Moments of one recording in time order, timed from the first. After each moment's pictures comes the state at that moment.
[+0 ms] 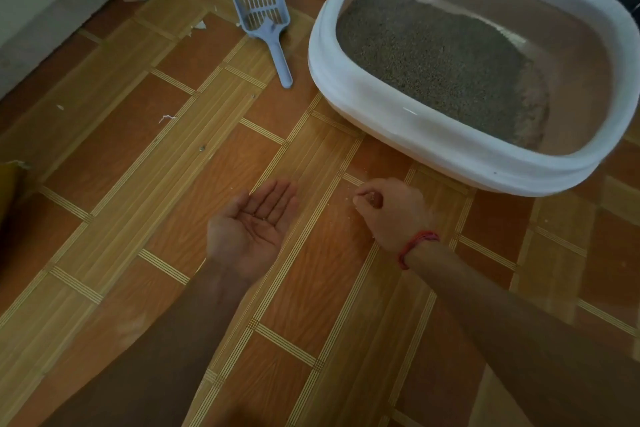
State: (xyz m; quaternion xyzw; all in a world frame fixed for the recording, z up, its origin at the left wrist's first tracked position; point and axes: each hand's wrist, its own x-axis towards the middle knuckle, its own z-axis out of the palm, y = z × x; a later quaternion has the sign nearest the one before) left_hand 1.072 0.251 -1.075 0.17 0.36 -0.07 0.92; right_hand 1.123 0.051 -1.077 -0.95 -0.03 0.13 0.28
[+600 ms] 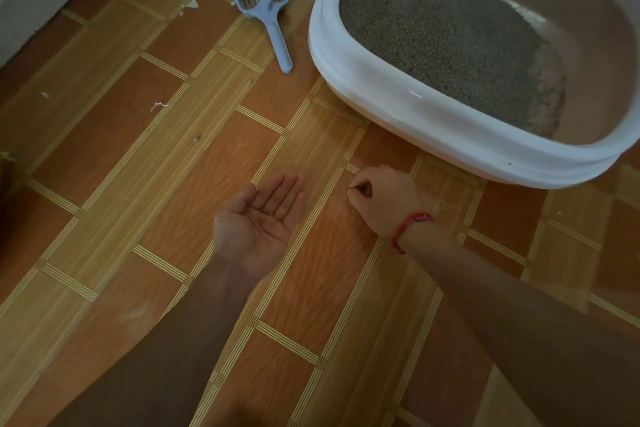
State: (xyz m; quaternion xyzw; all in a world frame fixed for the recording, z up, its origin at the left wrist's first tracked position) left_hand 1.076 0.245 -1.086 0.16 0.37 -0.08 0.91; right_hand 1.139 0.060 -1.095 -0.96 -0.07 0.17 0.23
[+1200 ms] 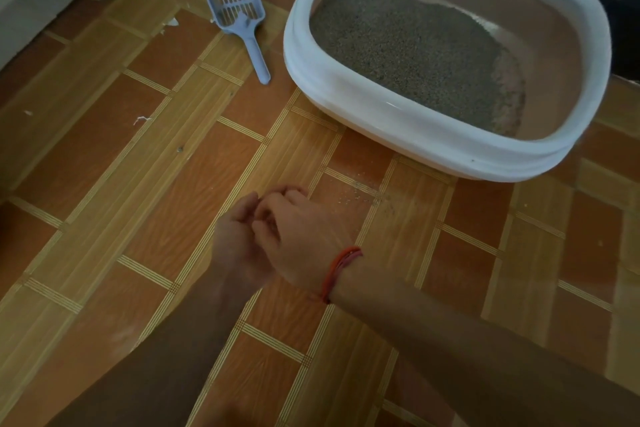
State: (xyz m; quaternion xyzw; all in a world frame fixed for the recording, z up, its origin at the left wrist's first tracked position) left_hand 1.066 0.231 -1.078 0.20 0.30 -0.20 0.91; right_hand 1.077 0.127 -1.038 -0.91 -0.19 0.16 0.32
